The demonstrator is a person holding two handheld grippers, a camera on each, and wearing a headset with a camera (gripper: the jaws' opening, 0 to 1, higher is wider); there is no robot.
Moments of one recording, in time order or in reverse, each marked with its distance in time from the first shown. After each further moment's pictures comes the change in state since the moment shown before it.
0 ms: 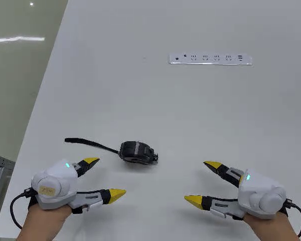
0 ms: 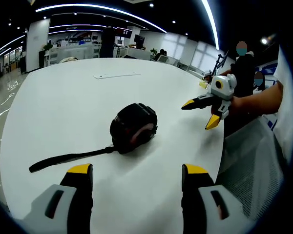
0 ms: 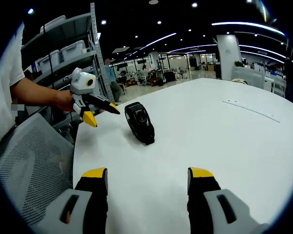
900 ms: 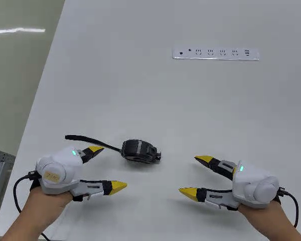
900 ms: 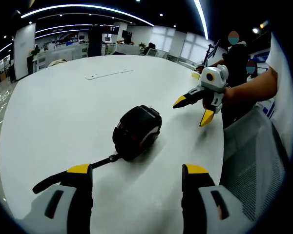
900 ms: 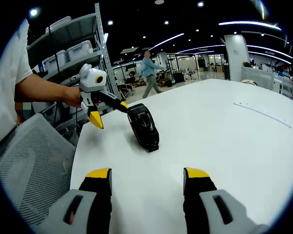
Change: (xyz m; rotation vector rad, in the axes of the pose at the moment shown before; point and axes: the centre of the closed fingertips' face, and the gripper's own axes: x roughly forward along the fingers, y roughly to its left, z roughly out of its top) left arm 0.014 0.011 0.008 0.099 0.044 -0.065; right arm 0.027 0.001 0.005 -0.021 -0.008 0.082
